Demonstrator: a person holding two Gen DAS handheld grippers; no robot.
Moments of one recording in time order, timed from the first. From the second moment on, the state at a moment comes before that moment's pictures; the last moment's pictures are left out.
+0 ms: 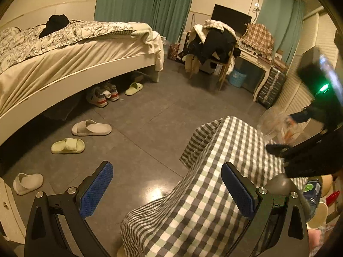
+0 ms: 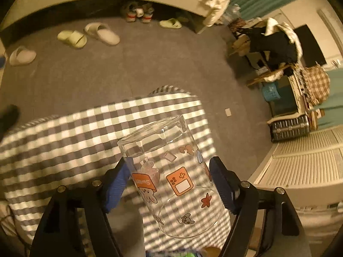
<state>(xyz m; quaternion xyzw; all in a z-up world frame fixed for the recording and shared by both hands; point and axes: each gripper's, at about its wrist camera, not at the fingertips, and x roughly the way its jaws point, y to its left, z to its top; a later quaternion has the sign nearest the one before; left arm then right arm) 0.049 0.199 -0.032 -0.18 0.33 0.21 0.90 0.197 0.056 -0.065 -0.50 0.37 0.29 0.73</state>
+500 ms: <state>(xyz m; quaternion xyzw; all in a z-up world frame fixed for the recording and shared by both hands) -0.015 0.108 0.020 -0.14 0.29 0.10 0.94 0.087 -0.122 0.033 -0.44 0.42 0.20 0.77</state>
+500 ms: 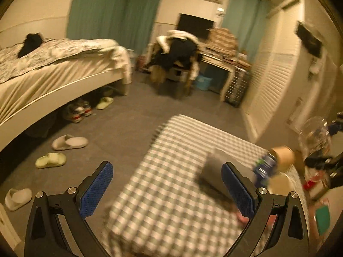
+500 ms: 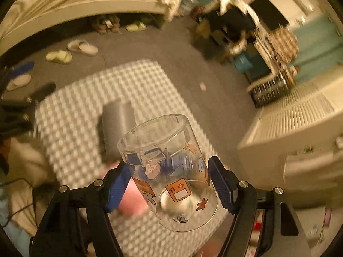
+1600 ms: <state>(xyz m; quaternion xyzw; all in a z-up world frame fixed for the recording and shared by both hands) -0.013 -0.075 -0.013 0.01 0.38 0.01 0.92 0.073 -0.328 -0.017 -0.14 0.45 0.16 0.87</state>
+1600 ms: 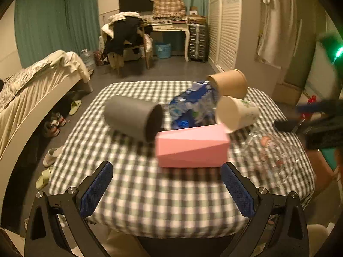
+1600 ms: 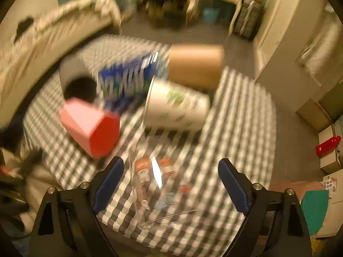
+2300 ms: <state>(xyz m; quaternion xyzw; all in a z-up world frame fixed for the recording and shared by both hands) 0.075 -0.184 -0.023 -0.07 0.48 -0.02 0.87 0.081 -0.485 -0.021 0.01 0.39 0.02 0.92</state>
